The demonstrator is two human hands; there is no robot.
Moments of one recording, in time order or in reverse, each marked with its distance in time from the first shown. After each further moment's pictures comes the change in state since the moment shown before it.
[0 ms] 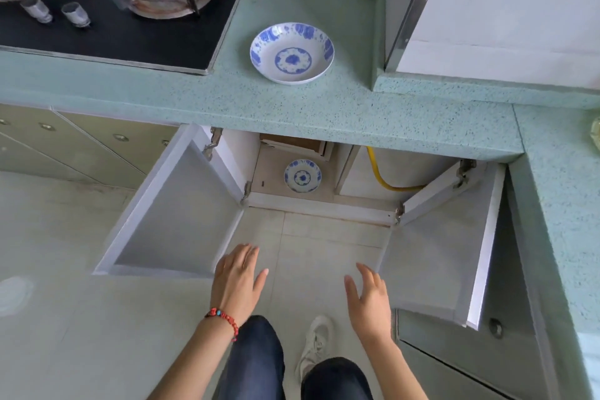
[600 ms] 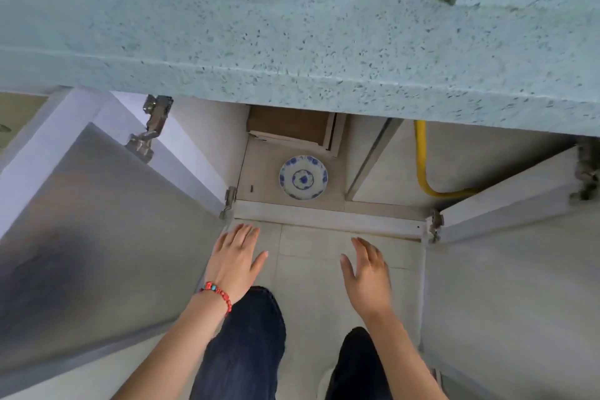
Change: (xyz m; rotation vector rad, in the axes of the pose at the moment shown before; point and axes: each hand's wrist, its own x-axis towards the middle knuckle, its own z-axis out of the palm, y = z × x) left_hand 0.188 -0.090 0.195 0.118 -0.153 0.071; right_hand 0.222 0.062 0.151 -0.193 -0.009 -0.188
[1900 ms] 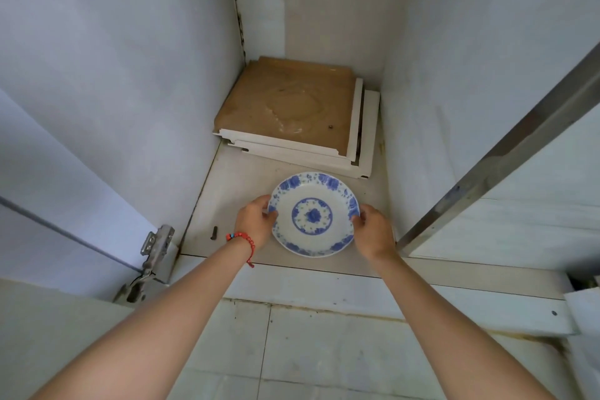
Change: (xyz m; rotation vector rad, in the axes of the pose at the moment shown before) left_hand 0.366 -0.075 0.259 -0.809 0.206 -0.181; right_hand 0.372 0.103 0.240 0.202 0.113 0.008
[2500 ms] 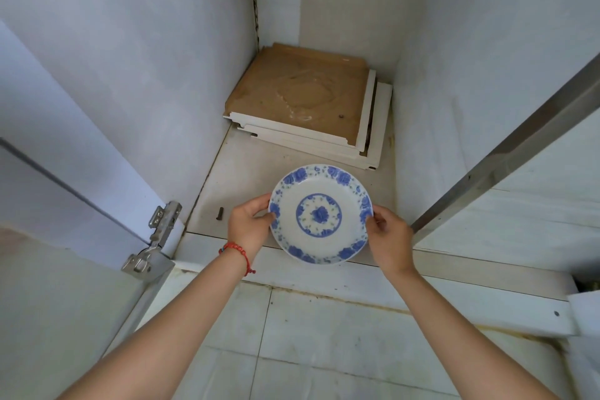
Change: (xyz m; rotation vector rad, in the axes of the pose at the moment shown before) left_hand -0.052 0.003 -0.005 -0.539 0.143 -0.148; right_hand -0.036 0.014 -0.007 0.275 0.168 -0.177
